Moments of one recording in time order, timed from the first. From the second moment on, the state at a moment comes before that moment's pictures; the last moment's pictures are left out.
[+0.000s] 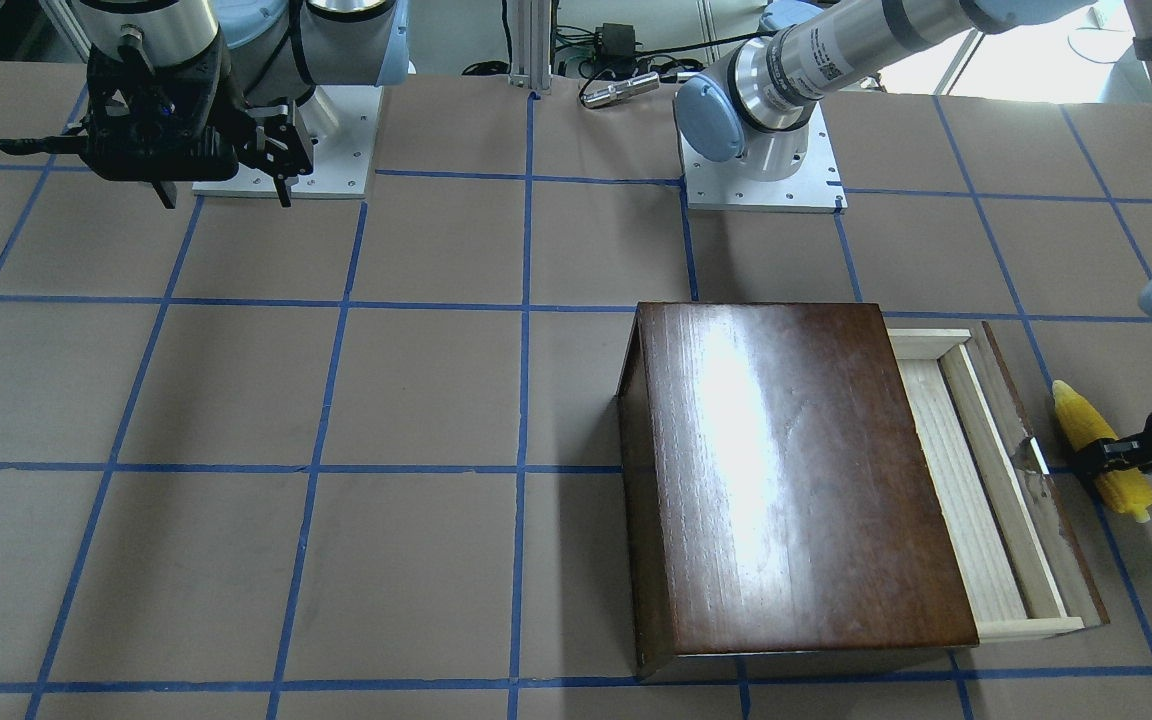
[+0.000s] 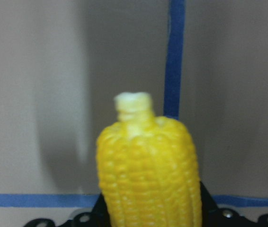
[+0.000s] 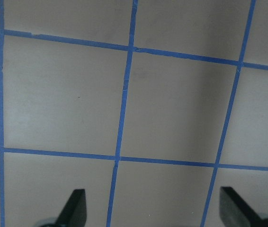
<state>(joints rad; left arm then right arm) -0.80 -2.20 -1.57 -1.00 1.57 0.73 1.61 -1.64 1.59 -1.46 -1.68 -0.08</state>
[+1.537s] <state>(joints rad) -0.90 -1.99 -1.52 -1.16 1.56 0.71 1.61 -1.64 1.59 -1.46 -1.68 -0.08</state>
